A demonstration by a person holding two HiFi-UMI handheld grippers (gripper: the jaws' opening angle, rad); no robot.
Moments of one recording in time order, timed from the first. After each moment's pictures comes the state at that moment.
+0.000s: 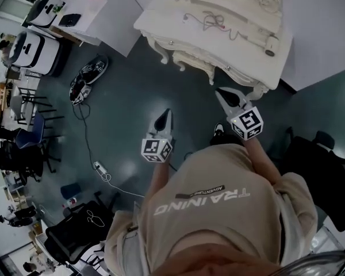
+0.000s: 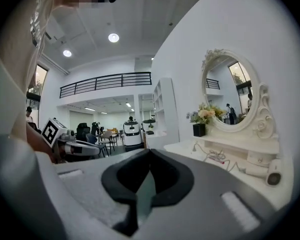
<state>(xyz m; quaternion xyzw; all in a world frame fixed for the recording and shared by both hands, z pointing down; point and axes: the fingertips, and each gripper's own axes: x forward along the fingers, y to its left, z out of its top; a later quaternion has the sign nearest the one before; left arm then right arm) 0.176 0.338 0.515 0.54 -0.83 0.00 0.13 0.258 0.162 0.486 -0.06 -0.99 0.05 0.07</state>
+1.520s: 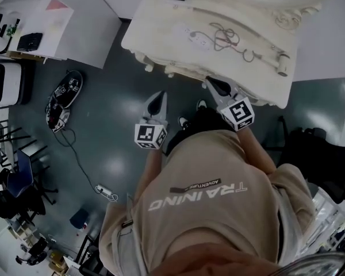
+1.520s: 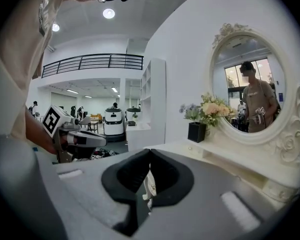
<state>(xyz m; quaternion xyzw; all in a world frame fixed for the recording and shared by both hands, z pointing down) -0.156 0.207 0.528 0.64 -0.76 -0.03 0.13 -0.063 0.088 0.505 0.03 -0.99 -0.01 0.14</state>
